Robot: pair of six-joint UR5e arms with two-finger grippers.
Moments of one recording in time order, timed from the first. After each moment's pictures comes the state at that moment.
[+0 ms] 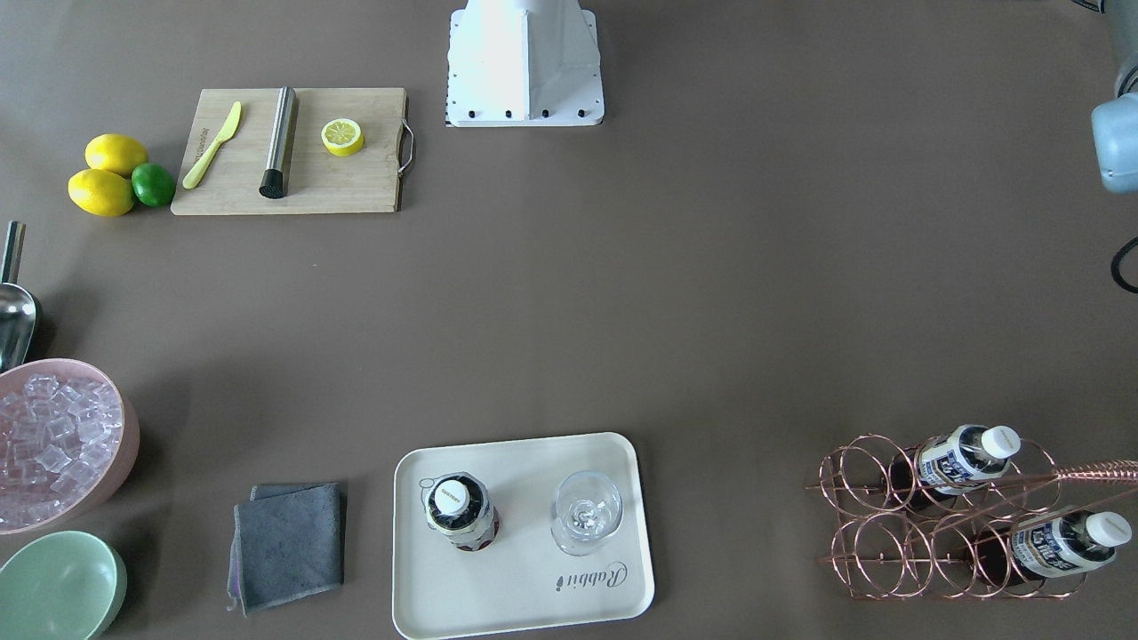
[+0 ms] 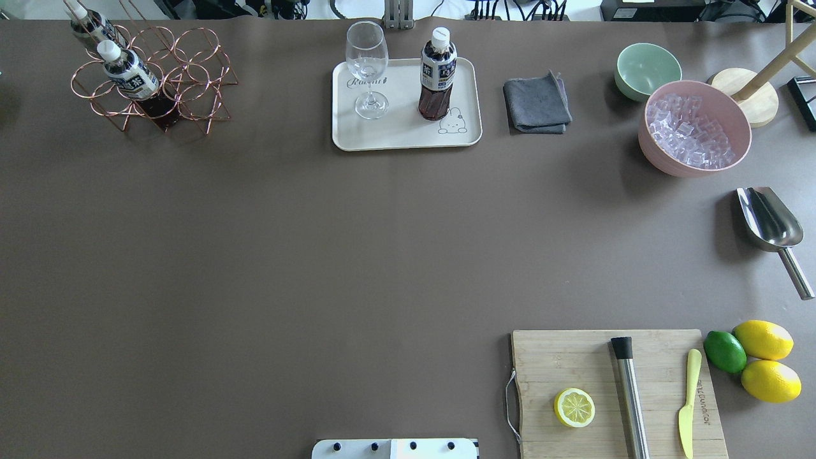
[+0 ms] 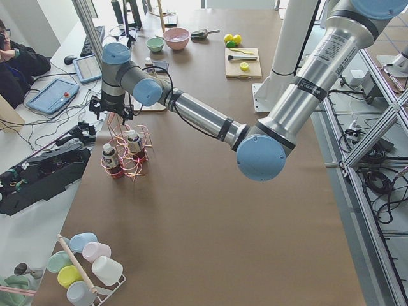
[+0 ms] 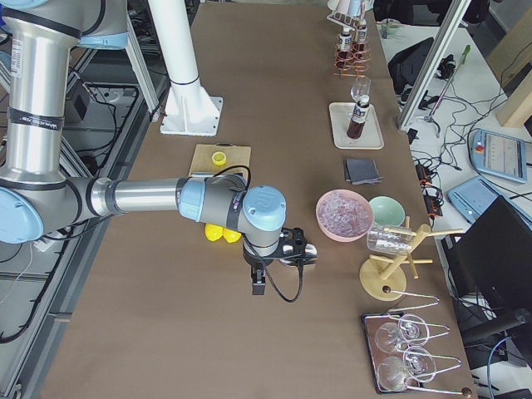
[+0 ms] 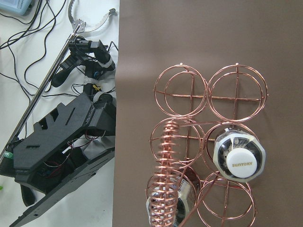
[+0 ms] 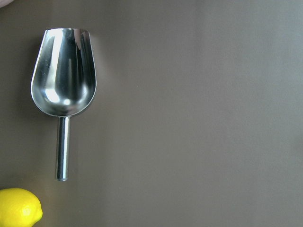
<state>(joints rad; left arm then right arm) -1.39 -2.12 -1.51 -1.75 -2.20 0.93 1.68 -1.76 1.86 -1.85 2.30 -0.28</state>
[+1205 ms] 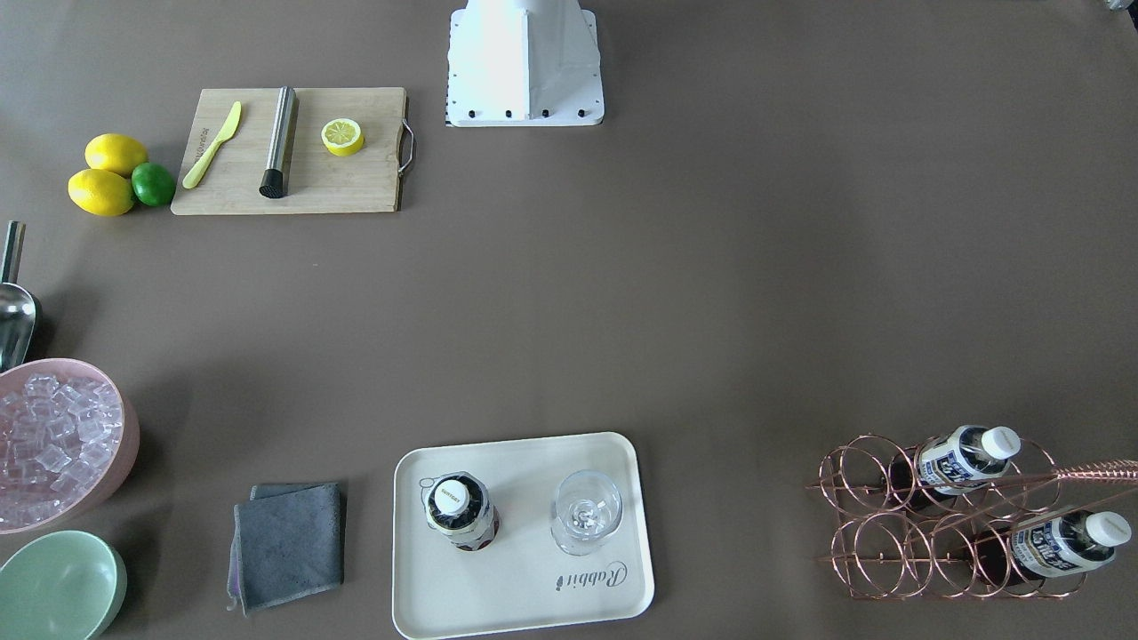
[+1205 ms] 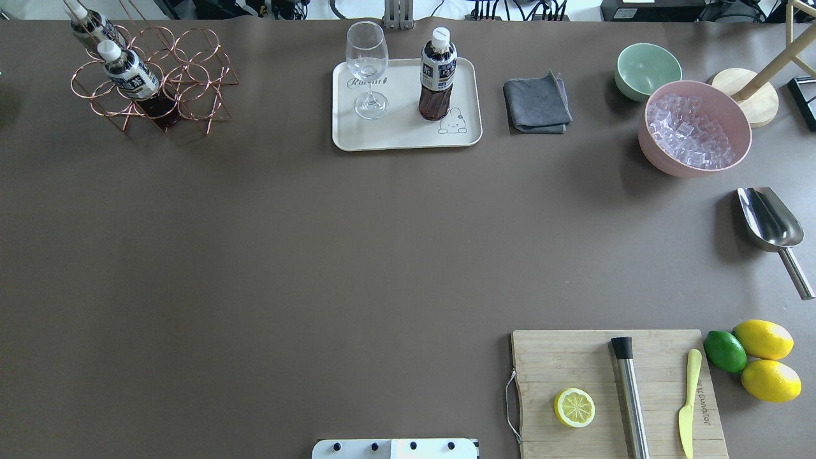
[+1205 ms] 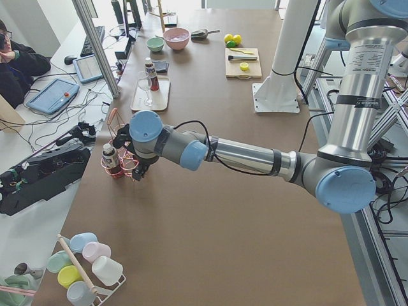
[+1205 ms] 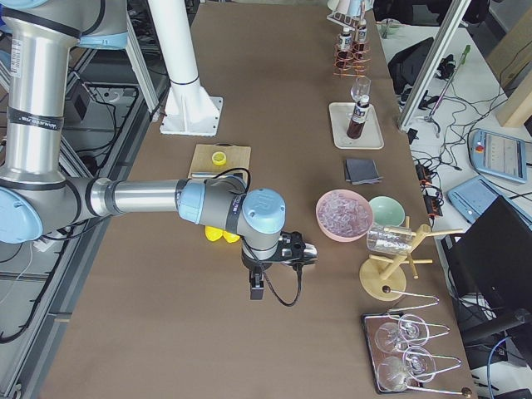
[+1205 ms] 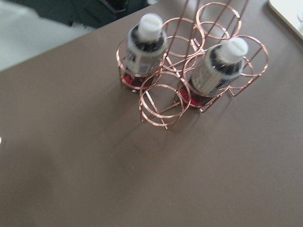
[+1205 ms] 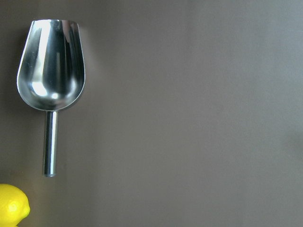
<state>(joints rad) -1.57 -1.70 -1.62 -1.81 -2.55 0.05 1.68 -1.77 1.85 -1.85 2.27 -0.29</state>
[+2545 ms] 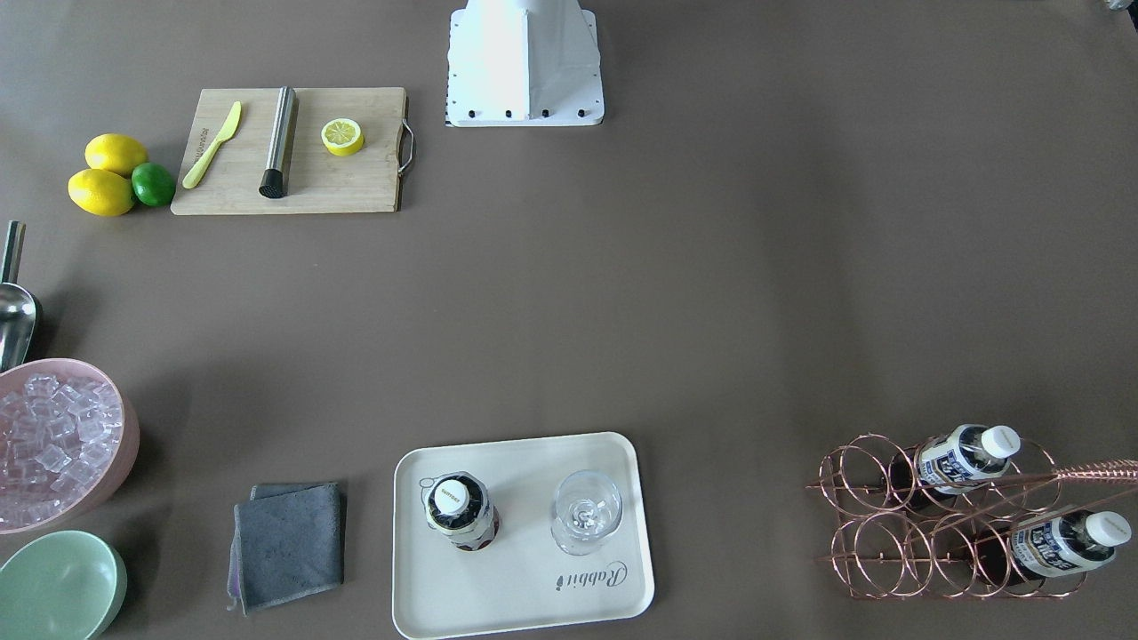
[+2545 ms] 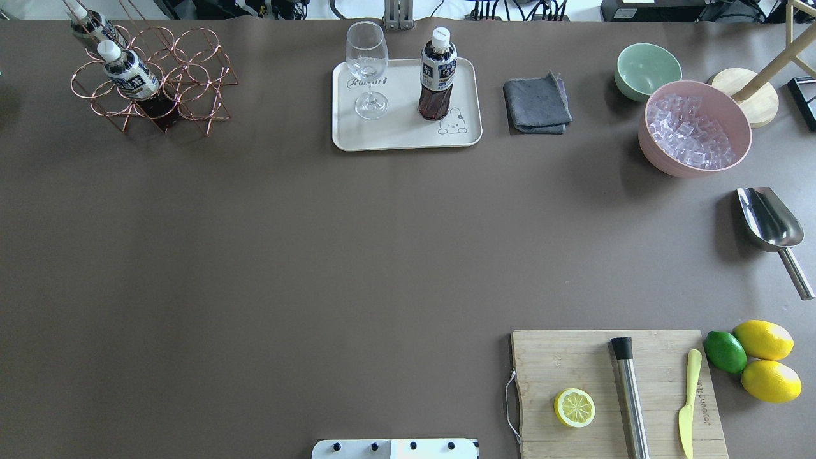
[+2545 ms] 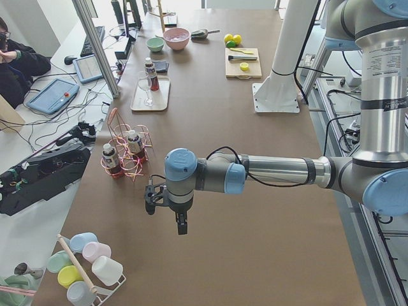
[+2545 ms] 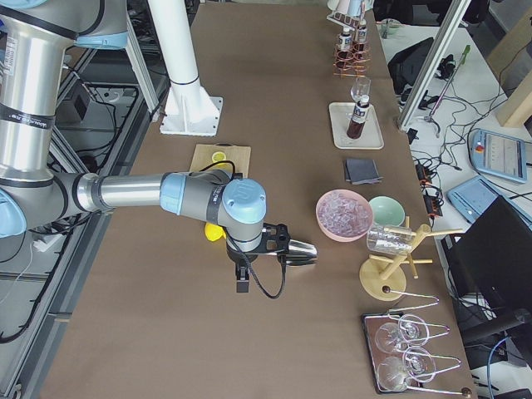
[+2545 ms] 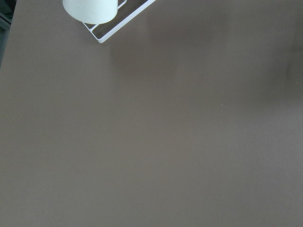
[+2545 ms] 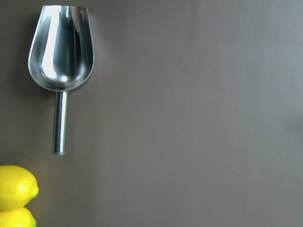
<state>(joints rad) -1.61 -1.48 -1.71 -1.62 -2.29 -0.23 1.69 -1.84 1.95 -1.86 2.27 -0.29</state>
